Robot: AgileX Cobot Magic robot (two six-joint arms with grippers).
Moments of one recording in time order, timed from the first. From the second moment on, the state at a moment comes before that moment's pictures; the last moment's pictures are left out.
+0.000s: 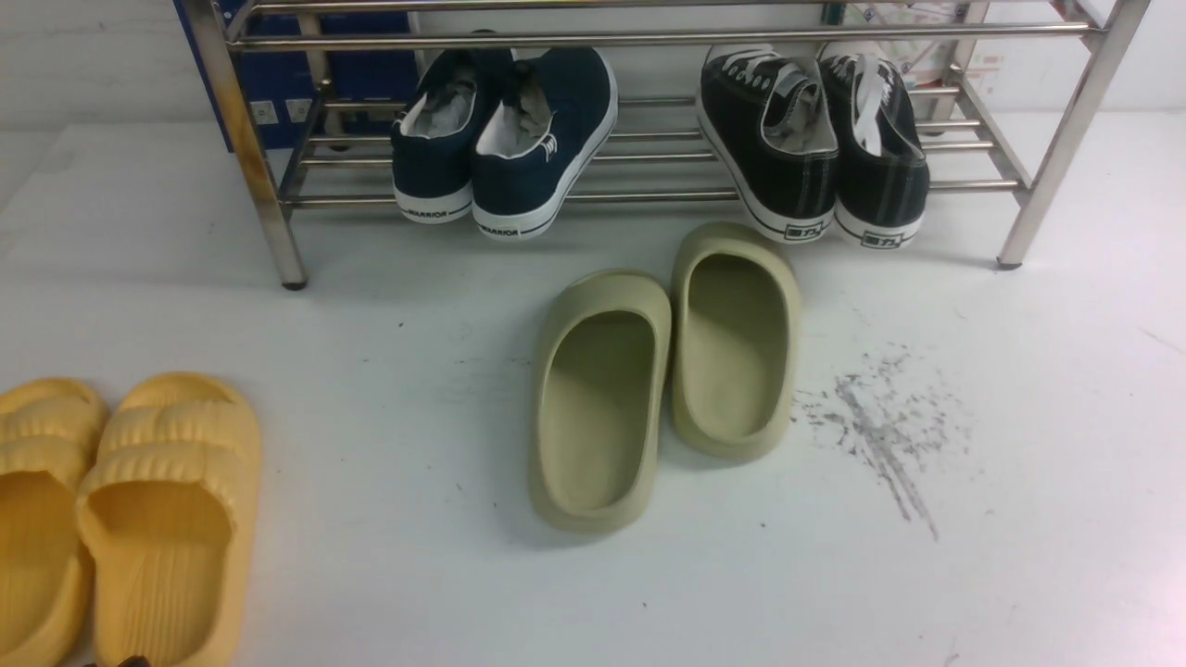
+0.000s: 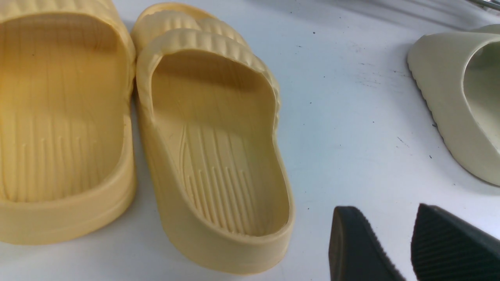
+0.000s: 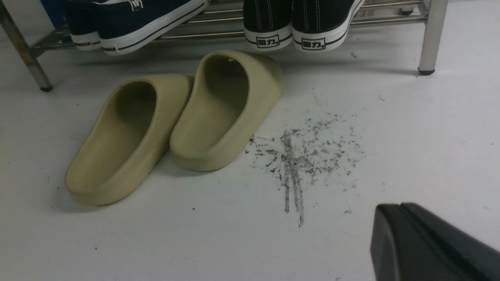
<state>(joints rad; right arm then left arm) 0.04 0.10 -0.18 0.49 0.46 -0.29 -0.13 -0.01 0.03 -0.01 0.39 -0.32</state>
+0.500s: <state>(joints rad) 0.04 0.10 -0.18 0.49 0.49 -0.29 -0.13 -0.01 0.03 -0.01 0.39 -0.32</state>
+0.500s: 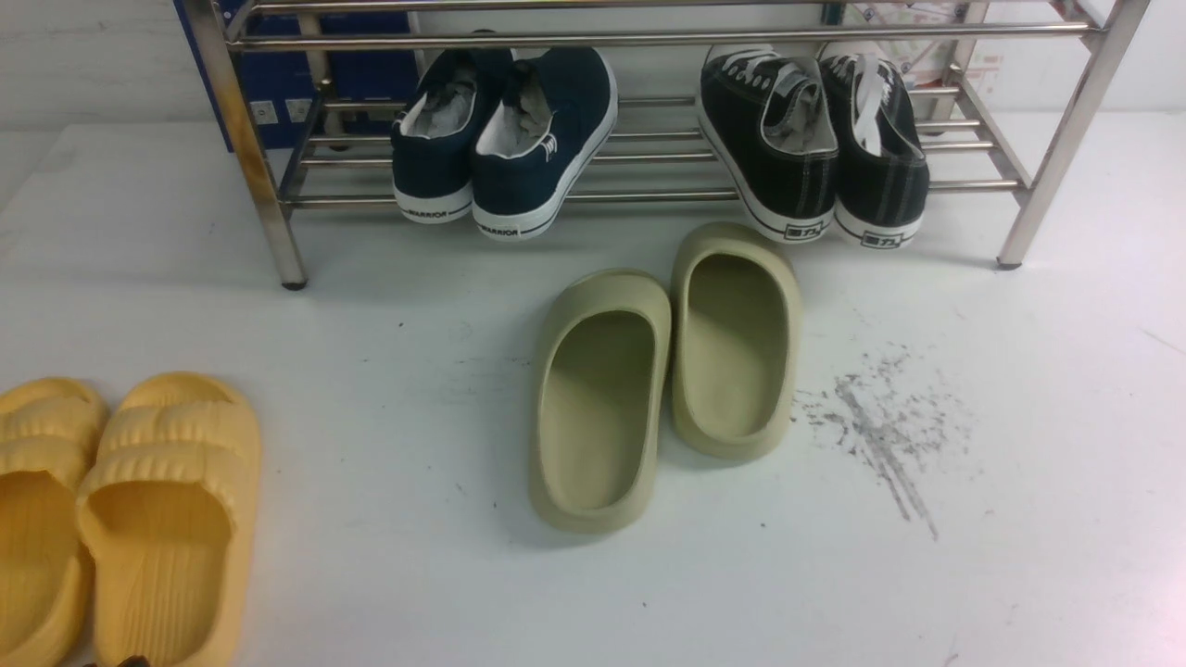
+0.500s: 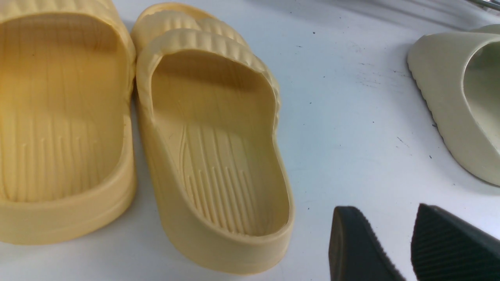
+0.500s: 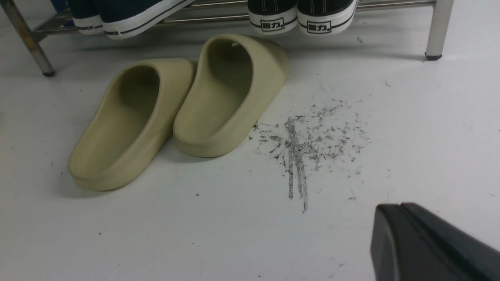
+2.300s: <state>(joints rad) -0.10 -0.01 0.01 0.04 0.39 -0.06 -0.13 -0.01 0.03 -0.01 0.39 -0.32</state>
